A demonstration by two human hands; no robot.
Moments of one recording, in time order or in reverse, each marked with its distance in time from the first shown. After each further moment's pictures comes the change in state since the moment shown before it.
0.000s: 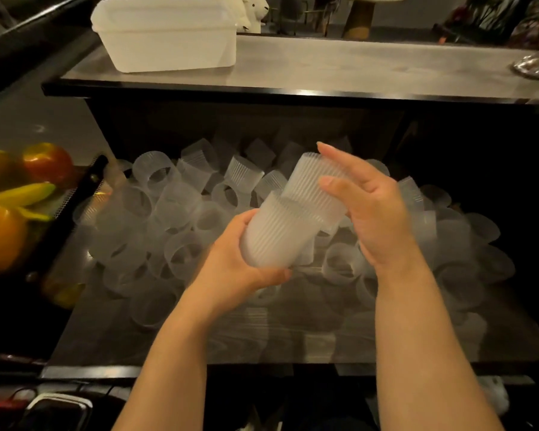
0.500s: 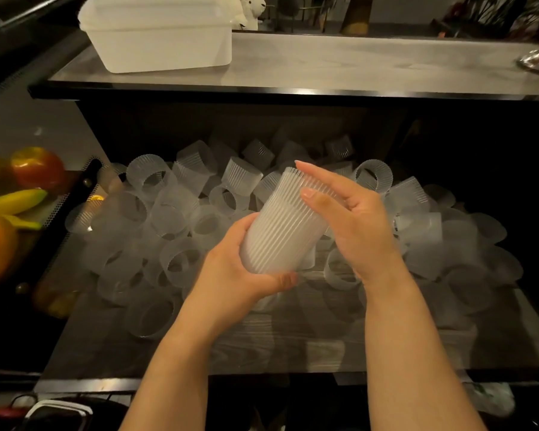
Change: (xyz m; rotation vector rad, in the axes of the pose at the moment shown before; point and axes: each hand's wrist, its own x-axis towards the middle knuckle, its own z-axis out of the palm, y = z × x) left_hand 0.000 0.003 0.003 -0.026 0.021 0.050; right_hand -0.002 0.011 0.017 -0.067 -0.059 -0.018
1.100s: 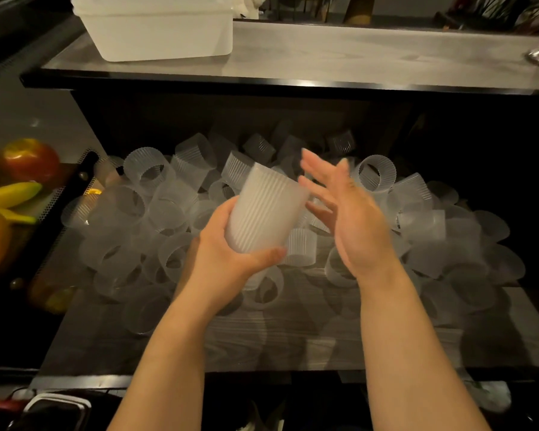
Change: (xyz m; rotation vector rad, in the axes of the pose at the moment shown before) left_hand 0.017 -0.012 -0.005 -0.036 0.158 0.005; right_hand 0.009 0.019 0.004 0.086 -0.028 0.095
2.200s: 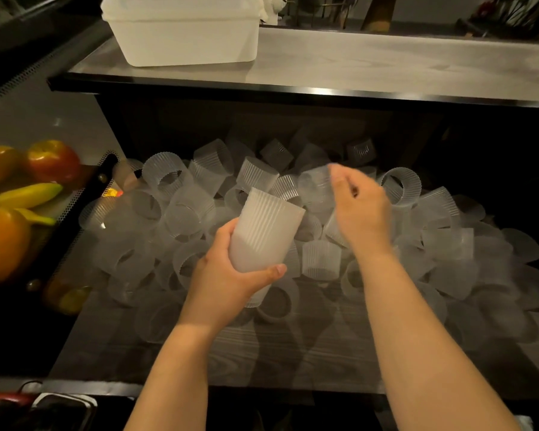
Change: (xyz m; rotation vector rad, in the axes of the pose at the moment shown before) left_hand 0.002 -0.031 -0.014 0.065 0.056 -0.142; right_hand 0.061 0.043 0.001 -0.502 0.386 -0.067
